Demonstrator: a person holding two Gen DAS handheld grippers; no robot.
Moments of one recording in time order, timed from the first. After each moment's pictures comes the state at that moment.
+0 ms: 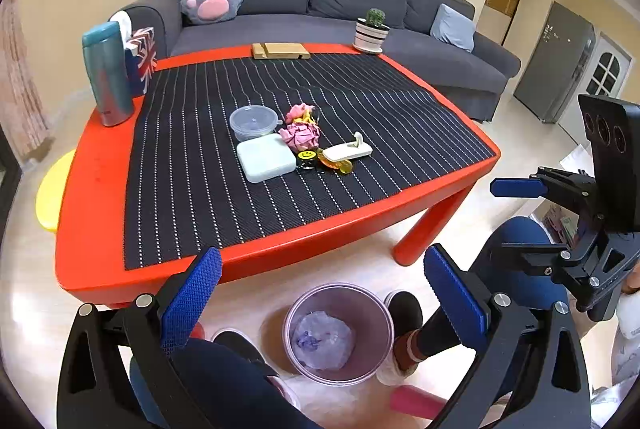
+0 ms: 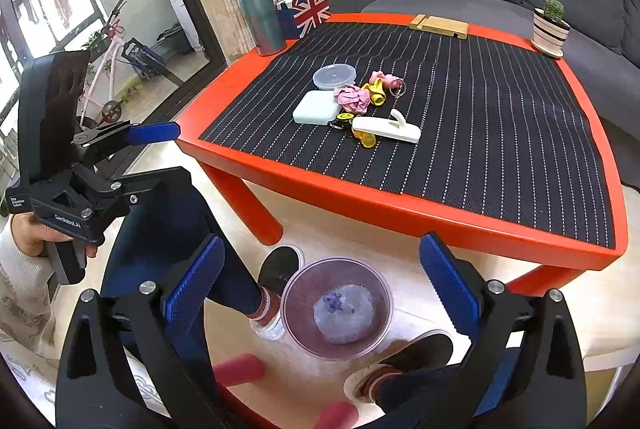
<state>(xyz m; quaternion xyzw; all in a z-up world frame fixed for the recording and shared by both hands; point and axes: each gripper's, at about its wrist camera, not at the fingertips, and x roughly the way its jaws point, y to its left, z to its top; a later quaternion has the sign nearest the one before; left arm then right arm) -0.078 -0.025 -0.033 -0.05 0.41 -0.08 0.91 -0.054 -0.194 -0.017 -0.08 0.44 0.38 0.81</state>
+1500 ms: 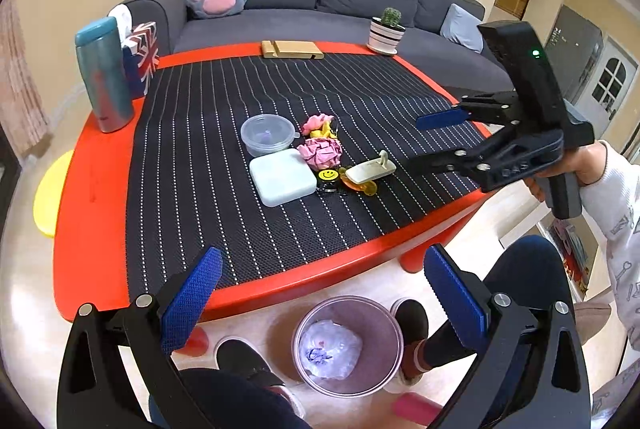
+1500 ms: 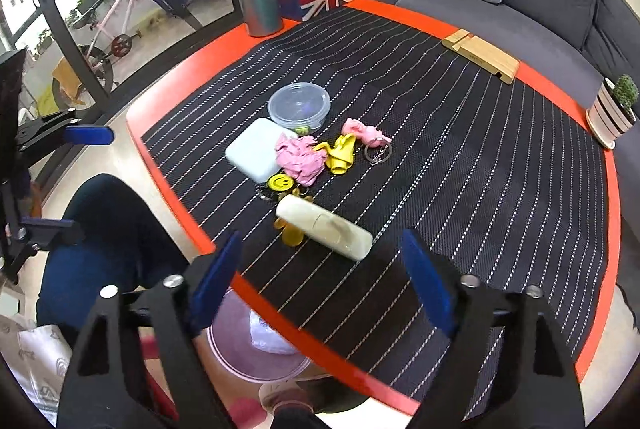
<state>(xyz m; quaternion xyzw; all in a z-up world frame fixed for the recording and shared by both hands) -0.040 -0.008 -0.034 -0.06 0.42 -0.07 0.90 0.085 -0.132 -0.032 -0.21 0.45 0.44 0.75</state>
